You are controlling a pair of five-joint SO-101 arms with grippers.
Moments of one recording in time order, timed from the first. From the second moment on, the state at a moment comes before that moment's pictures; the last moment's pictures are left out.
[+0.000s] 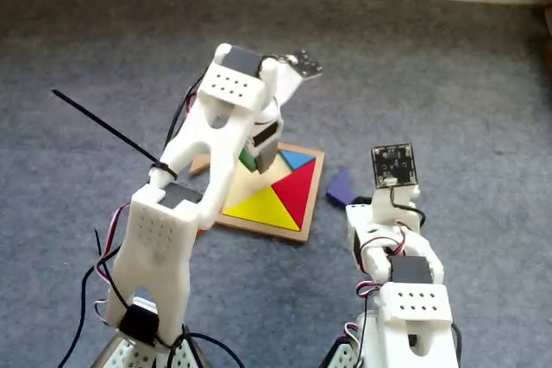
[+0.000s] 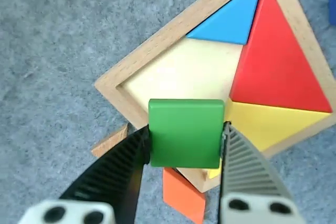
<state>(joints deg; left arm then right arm) 15.6 41.3 -41.7 100.9 -21.2 -5.0 -64.7 82.7 35.1 9.9</state>
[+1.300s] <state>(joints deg) 13.5 43.2 -39.8 98.2 -21.2 -5.0 -64.7 82.7 35.1 9.9</state>
